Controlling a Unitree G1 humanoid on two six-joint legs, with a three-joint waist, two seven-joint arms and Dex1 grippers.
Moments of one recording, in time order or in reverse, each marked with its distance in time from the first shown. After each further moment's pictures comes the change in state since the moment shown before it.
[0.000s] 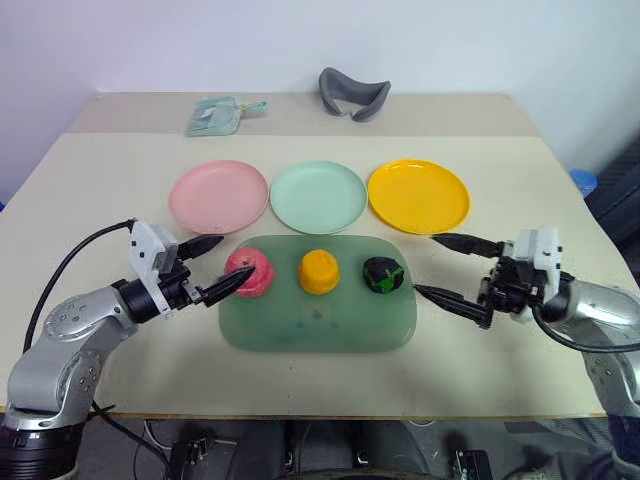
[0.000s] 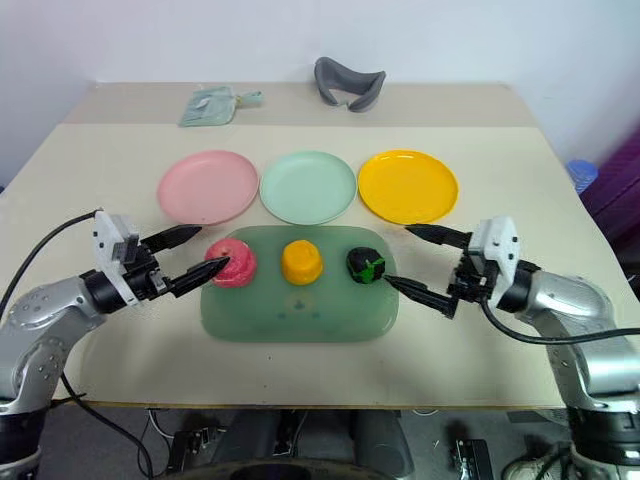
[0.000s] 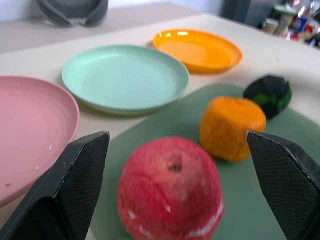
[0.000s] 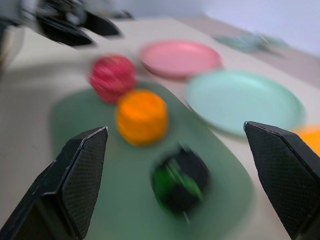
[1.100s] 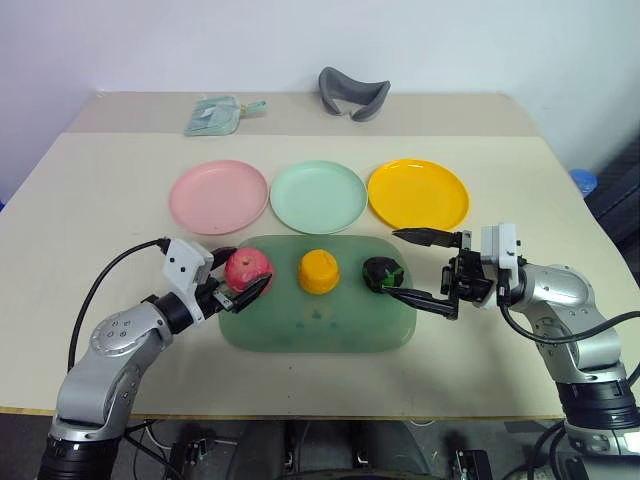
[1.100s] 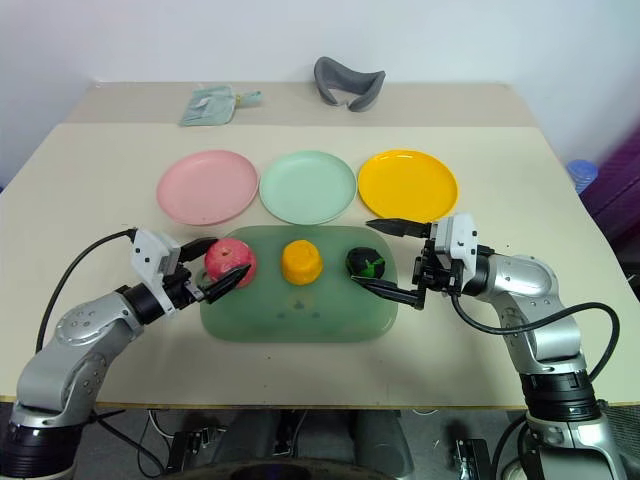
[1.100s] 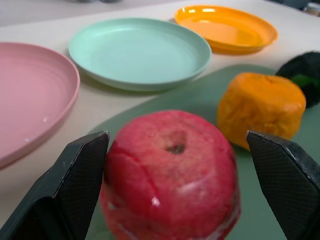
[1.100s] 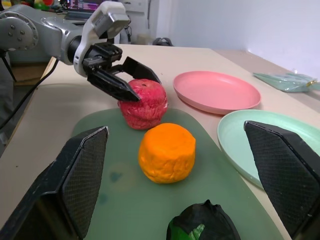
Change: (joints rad) left arm 0.048 -0.123 -0.118 -0.023 0.183 -0.038 0.168; right arm -0.147 0.093 0.122 0.145 -0.063 -0.150 0.094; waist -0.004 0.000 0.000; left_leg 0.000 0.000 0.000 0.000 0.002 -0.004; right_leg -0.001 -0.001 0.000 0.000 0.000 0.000
